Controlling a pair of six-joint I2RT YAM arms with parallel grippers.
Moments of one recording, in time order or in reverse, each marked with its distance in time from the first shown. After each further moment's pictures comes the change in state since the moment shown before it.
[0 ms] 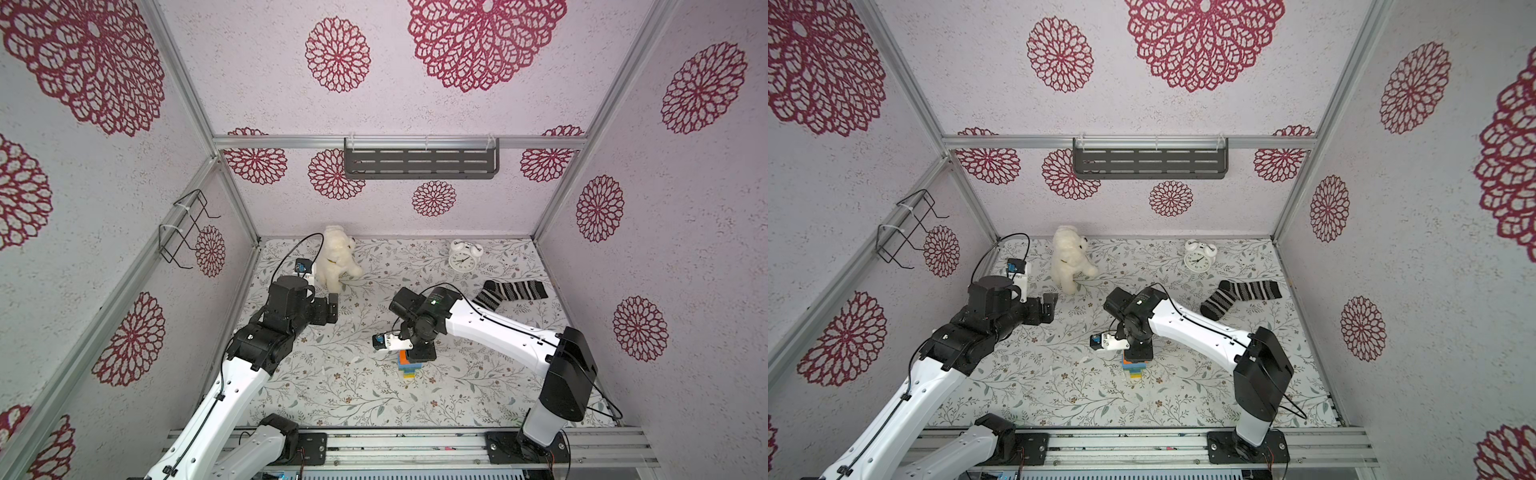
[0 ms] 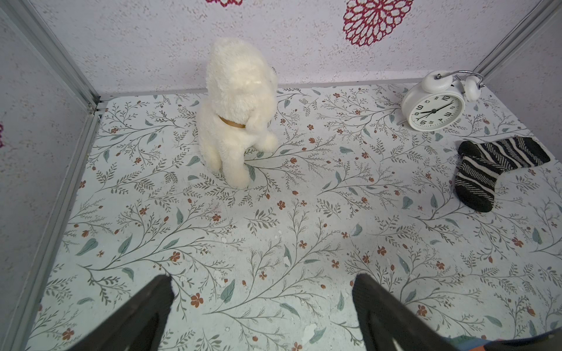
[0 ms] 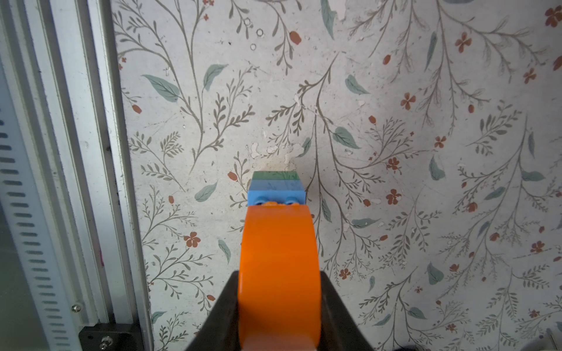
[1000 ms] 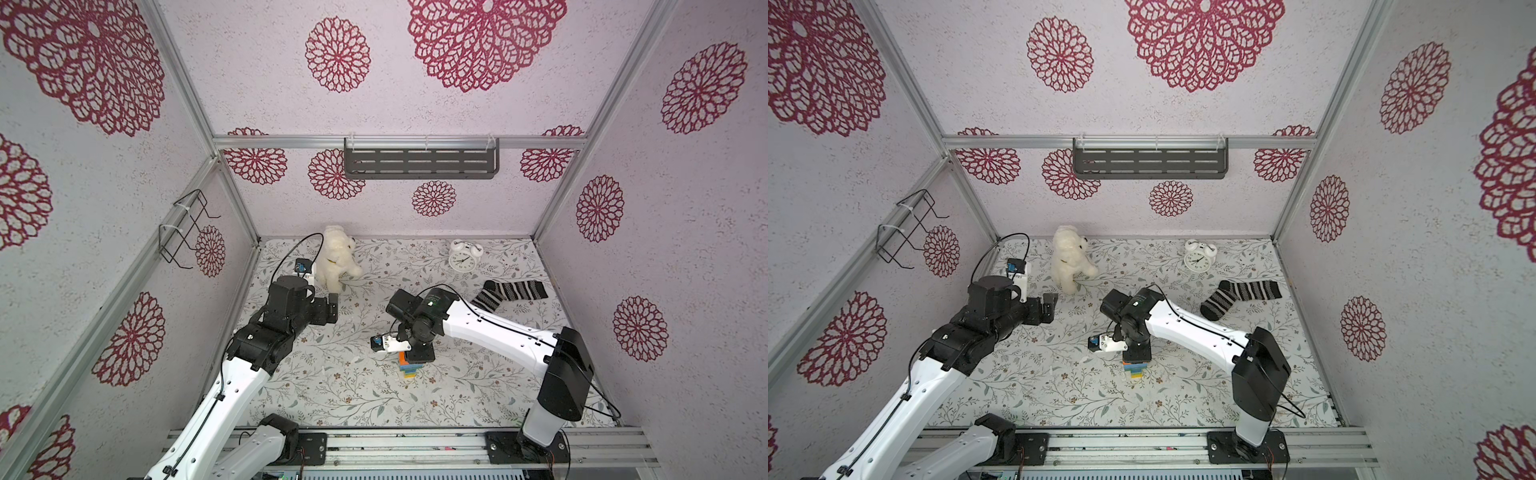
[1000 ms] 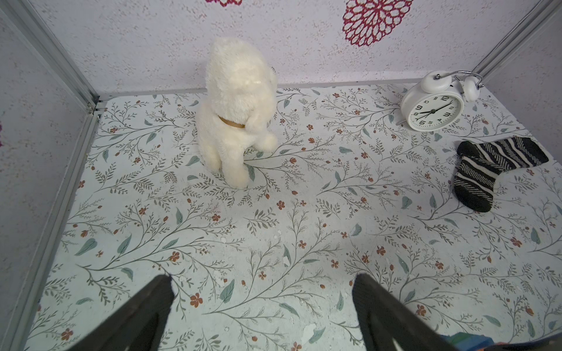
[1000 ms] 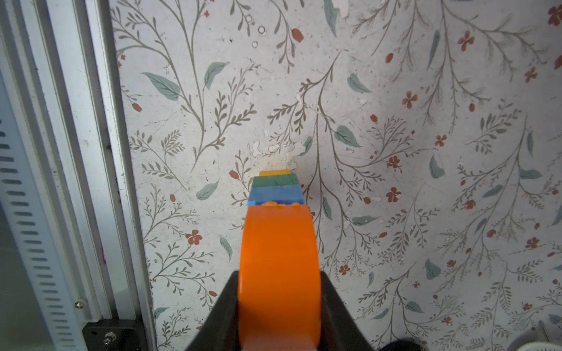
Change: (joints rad) left arm 0.001 0.000 0.000 0.000 0.003 0.000; right arm 0.018 0.010 0.017 -0.021 0.024 0.017
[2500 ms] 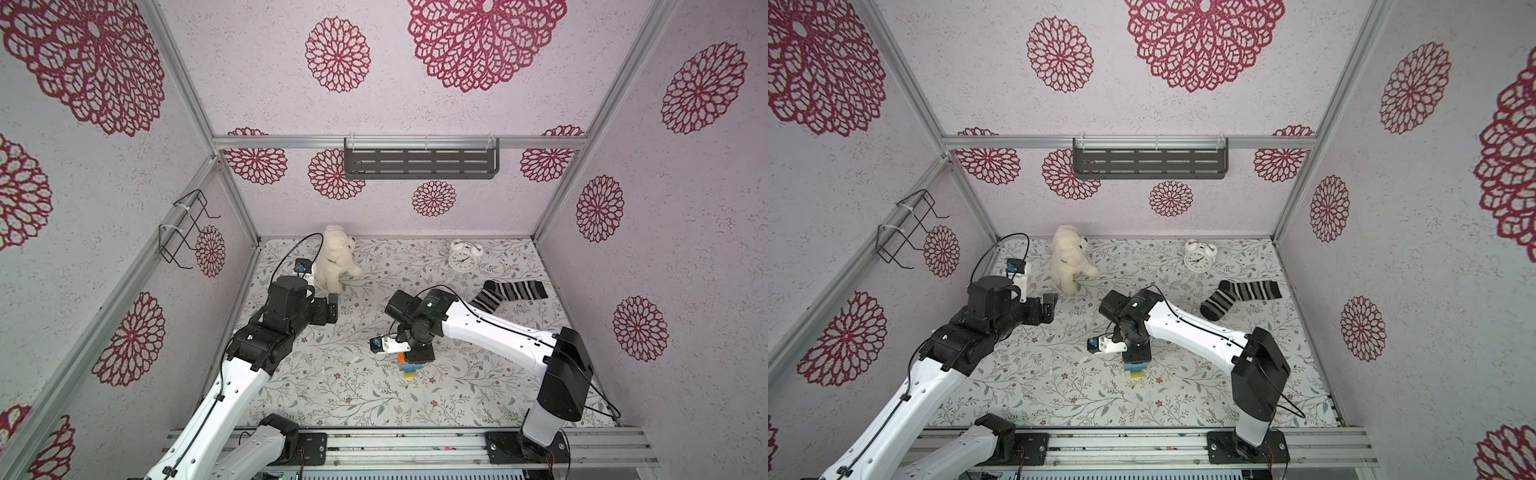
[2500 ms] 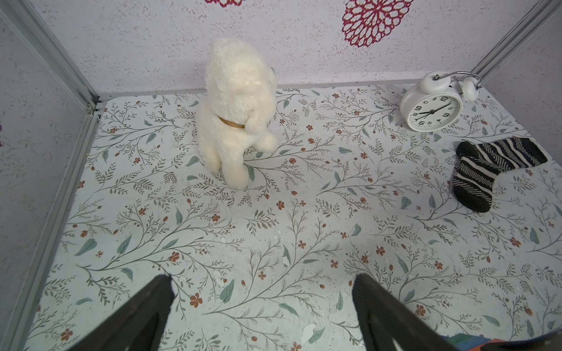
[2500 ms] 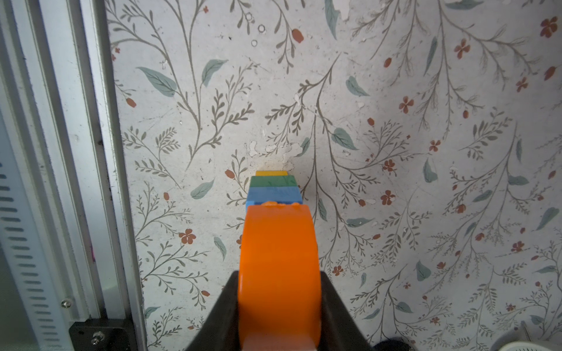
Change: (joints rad) left arm 0.000 -0.002 0.000 0.000 0.001 0.000; right arm 0.000 0.001 -0.002 0.010 0.021 -0.029
